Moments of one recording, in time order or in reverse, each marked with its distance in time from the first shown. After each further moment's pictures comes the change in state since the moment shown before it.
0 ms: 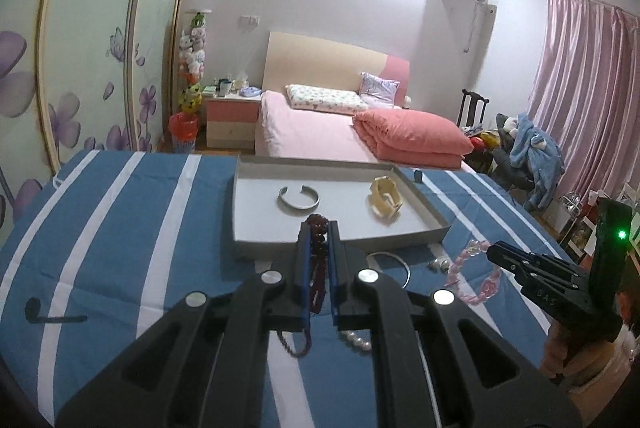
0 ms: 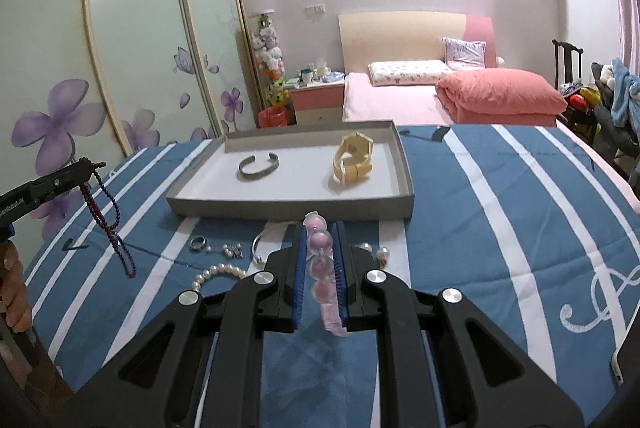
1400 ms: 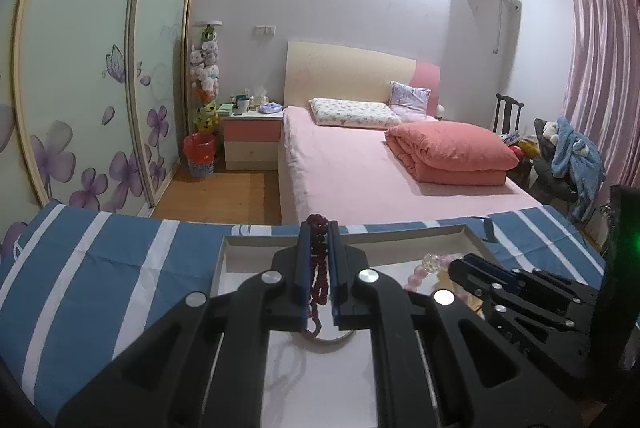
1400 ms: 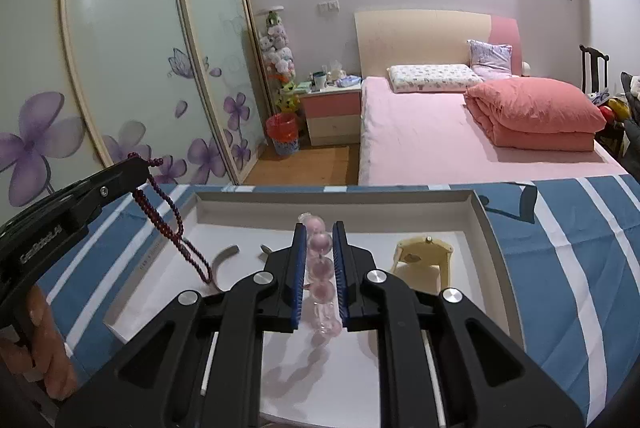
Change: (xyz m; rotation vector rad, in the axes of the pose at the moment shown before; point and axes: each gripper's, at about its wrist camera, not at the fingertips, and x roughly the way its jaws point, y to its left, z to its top) left arm 0.194 0.015 0.077 0.028 -0.034 0.114; right arm 0.168 0.015 0.080 -0.010 0.007 0.030
